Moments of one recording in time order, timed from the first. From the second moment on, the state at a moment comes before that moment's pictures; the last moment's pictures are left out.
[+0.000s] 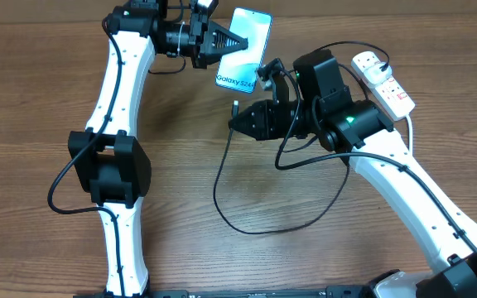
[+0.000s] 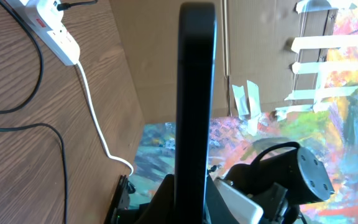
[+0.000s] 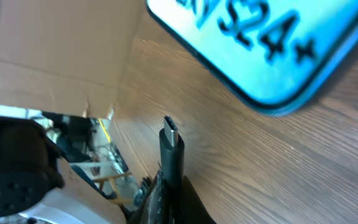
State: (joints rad) left arm -0.12 2.35 2.34 -1.12 1.52 -0.28; right arm 0.46 1.56 1.36 -0.56 -0.76 0.52
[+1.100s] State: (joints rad) left arm -0.12 2.35 2.34 -1.10 1.52 -0.29; right arm 0.51 1.56 1.36 -0.47 -0.62 0.72
